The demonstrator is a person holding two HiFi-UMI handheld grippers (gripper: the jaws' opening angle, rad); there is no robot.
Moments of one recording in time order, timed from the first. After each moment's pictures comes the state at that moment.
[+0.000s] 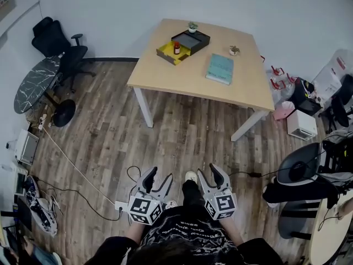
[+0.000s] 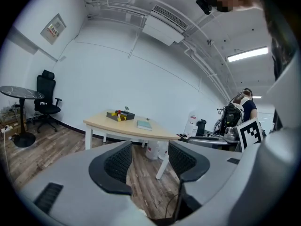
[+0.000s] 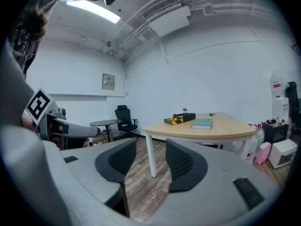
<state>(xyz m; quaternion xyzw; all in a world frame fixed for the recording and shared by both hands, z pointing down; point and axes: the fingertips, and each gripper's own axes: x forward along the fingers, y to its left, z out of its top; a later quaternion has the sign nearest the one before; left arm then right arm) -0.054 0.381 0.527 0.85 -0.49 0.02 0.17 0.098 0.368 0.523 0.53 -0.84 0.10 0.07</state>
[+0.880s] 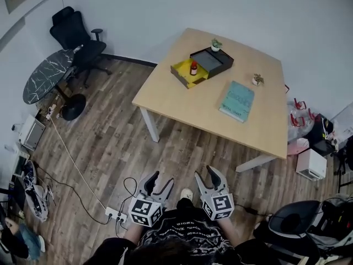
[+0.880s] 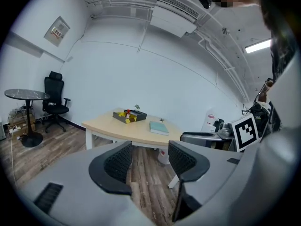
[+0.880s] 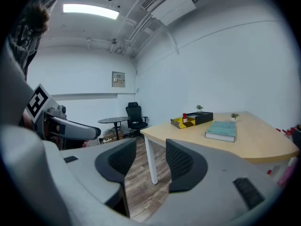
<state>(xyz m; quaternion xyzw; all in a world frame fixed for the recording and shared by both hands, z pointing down) -0.010 0.187 0.535 0.81 -0.56 0.05 0.19 0.120 0.138 0.531 0.42 -0.90 0.10 0.09</state>
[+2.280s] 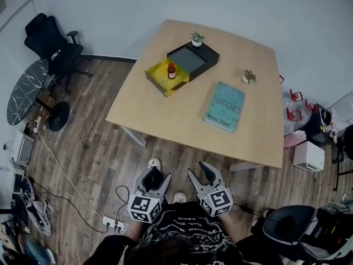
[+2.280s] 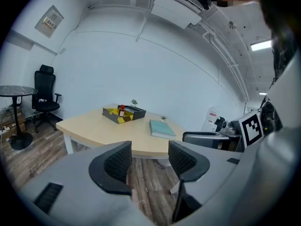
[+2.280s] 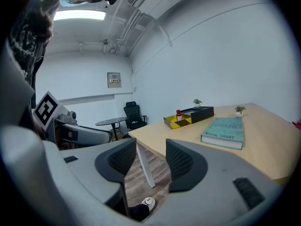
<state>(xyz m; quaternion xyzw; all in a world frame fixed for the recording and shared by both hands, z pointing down) 0.040 0.014 0.564 0.81 -0.54 0.06 0.21 0.154 -0.014 0.553 0.40 -0.90 0.13 0.09</state>
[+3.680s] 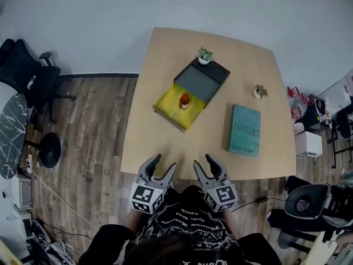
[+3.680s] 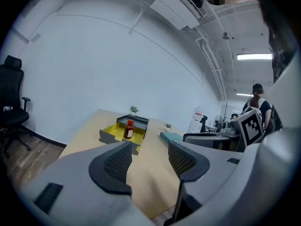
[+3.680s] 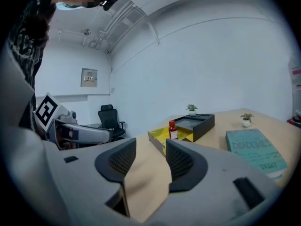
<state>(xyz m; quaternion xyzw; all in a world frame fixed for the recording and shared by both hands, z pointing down) -0.100 -0.253 0.550 0.89 -0.42 0.07 0.18 0.018 -0.245 0.542 0.53 -0.84 0.13 0.07</state>
